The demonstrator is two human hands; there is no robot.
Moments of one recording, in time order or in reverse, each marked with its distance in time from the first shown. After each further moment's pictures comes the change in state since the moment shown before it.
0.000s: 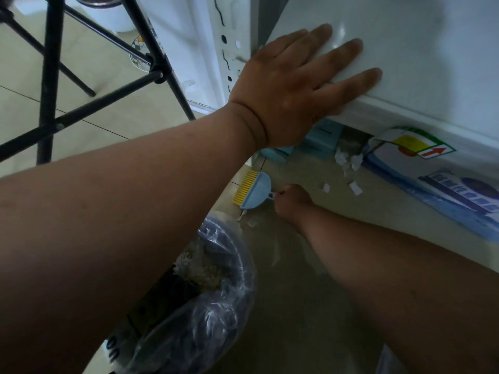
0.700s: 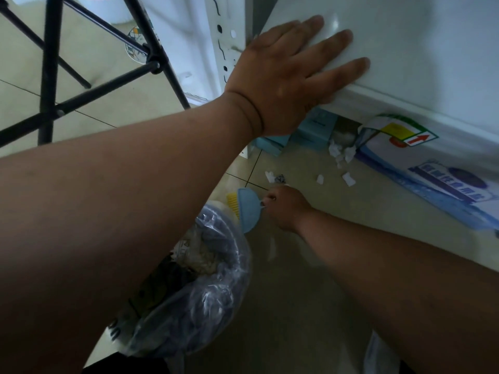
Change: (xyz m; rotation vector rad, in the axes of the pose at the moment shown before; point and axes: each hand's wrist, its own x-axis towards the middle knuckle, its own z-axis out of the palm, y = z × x) left_hand 0.002 0.002 -0.002 0.003 0.011 -0.018; right_hand -0.048 0.006 -0.009 -0.154 -0.136 -0.287
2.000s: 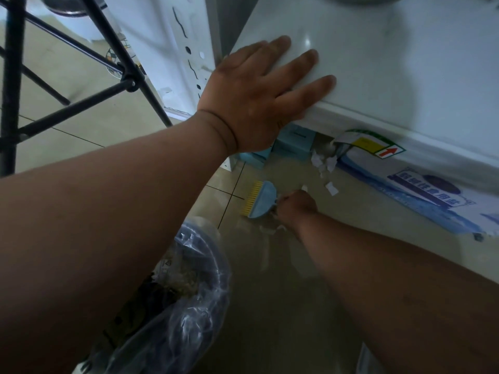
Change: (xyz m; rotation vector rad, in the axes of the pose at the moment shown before) left_hand 0.002 0.000 -0.002 0.010 -0.074 0.016; right_hand 0.021 0.039 -0.025 0.367 0.264 0.502
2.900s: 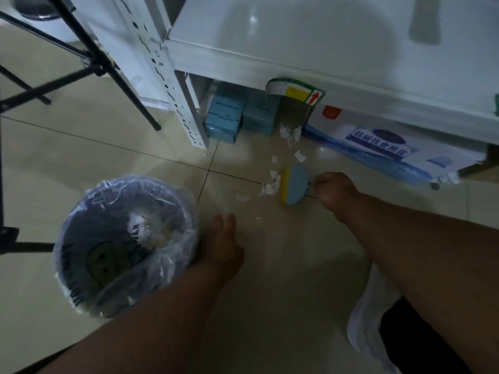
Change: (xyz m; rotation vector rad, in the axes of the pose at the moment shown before) left_hand -0.183 0.253 -0.041 -0.686 -1.167 -1.059; right_hand -0.045 0.124 -0.122 0.042 0.091 -0.148
